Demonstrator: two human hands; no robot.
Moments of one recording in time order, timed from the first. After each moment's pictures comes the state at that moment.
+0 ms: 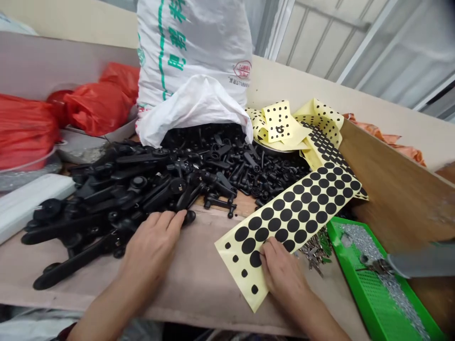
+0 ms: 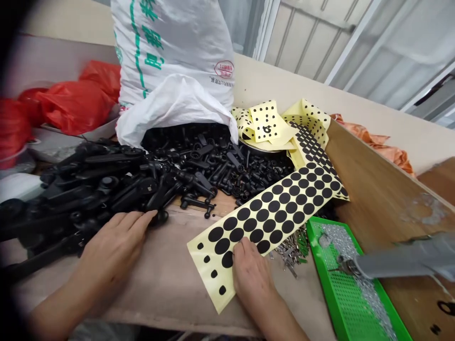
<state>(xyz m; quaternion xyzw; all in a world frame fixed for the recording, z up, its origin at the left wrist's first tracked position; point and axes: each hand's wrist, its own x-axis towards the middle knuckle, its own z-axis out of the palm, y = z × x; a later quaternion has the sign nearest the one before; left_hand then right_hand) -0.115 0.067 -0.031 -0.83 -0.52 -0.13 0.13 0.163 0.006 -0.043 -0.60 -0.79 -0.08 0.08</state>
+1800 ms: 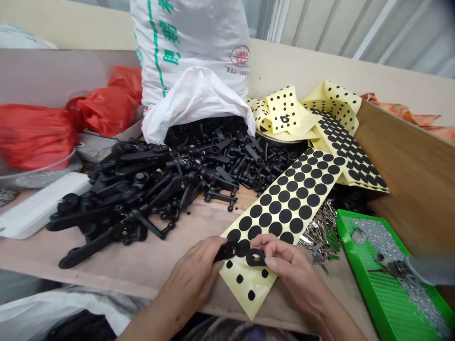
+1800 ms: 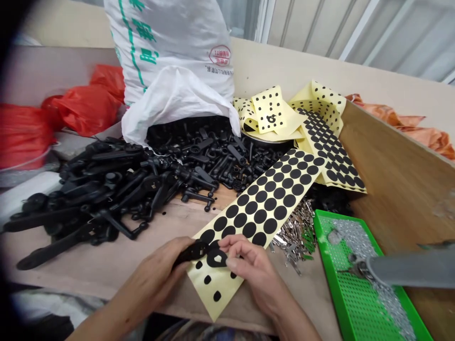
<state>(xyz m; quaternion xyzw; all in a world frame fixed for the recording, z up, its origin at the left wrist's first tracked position) -0.050 0.015 -0.044 -0.85 -0.44 -0.23 -0.17 0.175 0.002 -0.007 -0.44 -0.42 0.67 0.43</state>
